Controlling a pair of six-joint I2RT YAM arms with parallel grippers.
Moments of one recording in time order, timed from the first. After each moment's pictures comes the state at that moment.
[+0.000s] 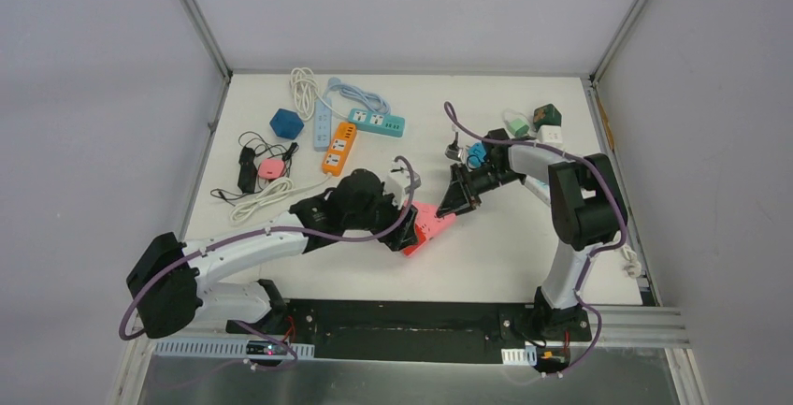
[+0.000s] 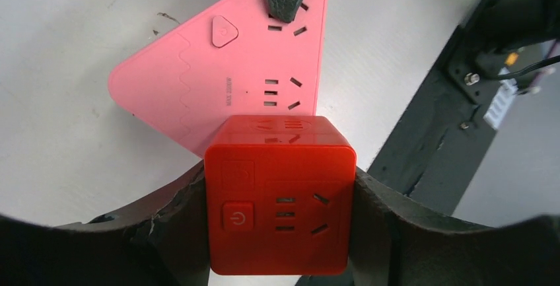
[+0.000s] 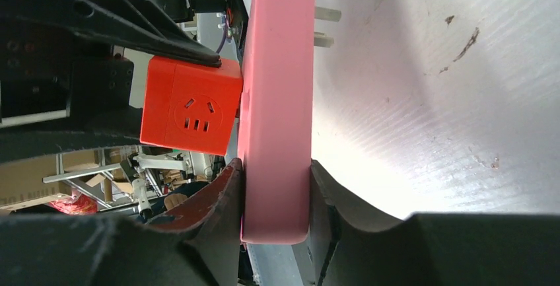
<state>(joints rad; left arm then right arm) -0.97 1.22 0.79 -0.11 0.12 -0.28 0.30 1.86 1.12 -0.84 -1.20 -0.20</state>
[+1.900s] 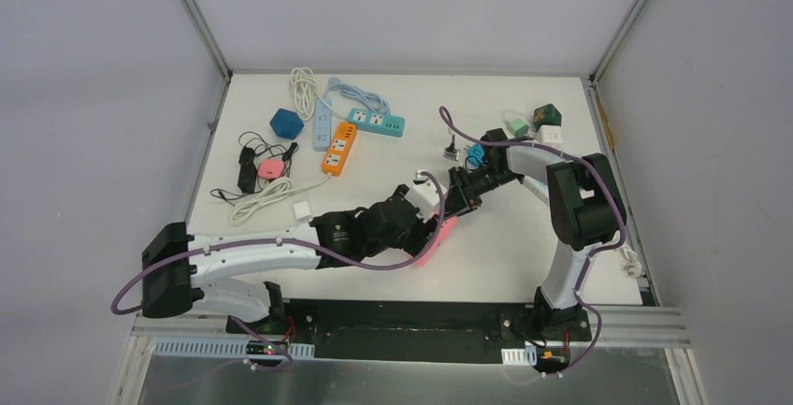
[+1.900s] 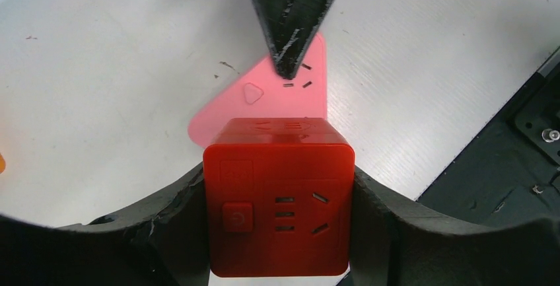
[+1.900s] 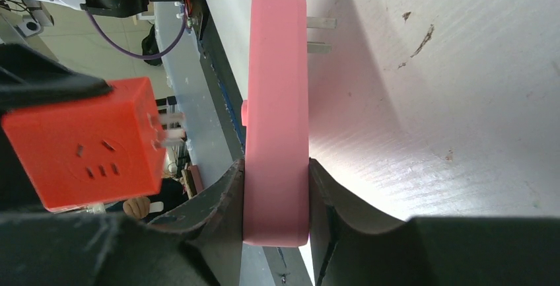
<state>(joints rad) -1.25 1.31 0.94 -0.15 -0.36 -0.21 0.31 1.87 1.12 -0.81 -1.10 -0.24</state>
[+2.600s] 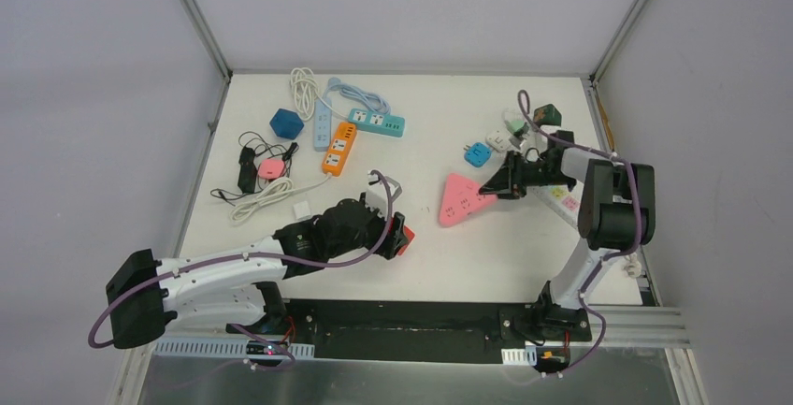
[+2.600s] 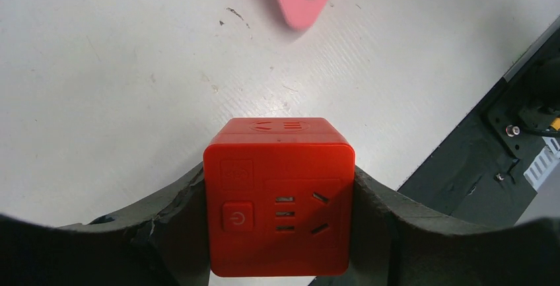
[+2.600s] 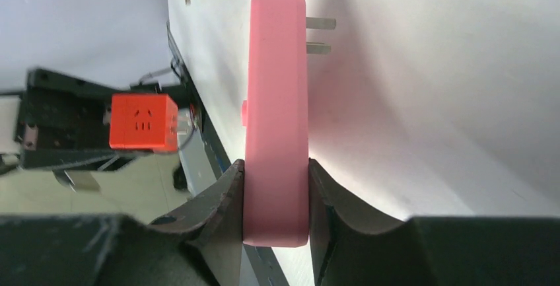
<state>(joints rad) -1.08 1.03 0.60 0.02 -0.14 -0.39 -0.04 1.83 1.04 -0.66 -1.14 -0.14</state>
